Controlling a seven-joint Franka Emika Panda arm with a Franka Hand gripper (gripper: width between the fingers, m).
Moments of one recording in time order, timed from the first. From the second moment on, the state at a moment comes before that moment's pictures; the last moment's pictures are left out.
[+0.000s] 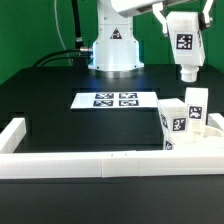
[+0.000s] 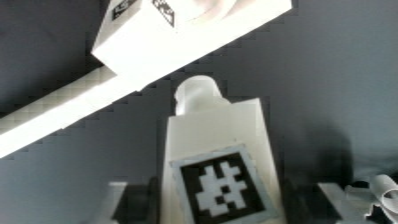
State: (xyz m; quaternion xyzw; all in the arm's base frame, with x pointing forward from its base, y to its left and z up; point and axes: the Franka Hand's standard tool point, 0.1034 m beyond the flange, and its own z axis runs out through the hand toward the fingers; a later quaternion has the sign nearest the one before) arm 0.628 0.059 0.190 -0.95 0.22 -0.20 0.08
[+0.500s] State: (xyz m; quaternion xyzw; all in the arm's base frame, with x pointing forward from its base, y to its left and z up) arm 0.623 0.082 0.149 -0.95 0.21 -0.23 0.07
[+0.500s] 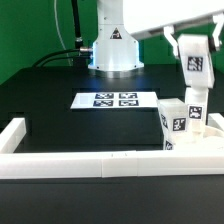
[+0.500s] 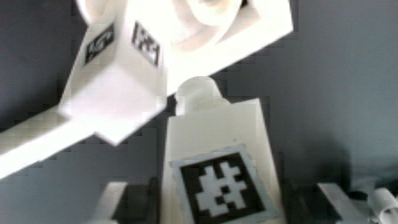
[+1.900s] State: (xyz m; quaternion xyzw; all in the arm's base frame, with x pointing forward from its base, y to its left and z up) arm 0.618 0.111 0.092 -0.96 0.19 -0.21 0.06
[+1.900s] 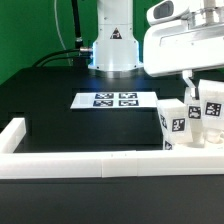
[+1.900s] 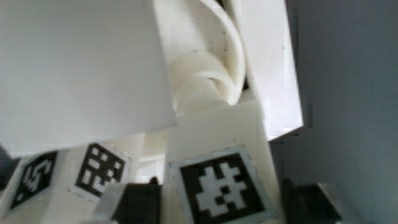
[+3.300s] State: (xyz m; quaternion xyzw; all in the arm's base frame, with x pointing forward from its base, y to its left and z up) arm 0.617 0.106 0.075 -0.96 0.19 -0.22 0.05
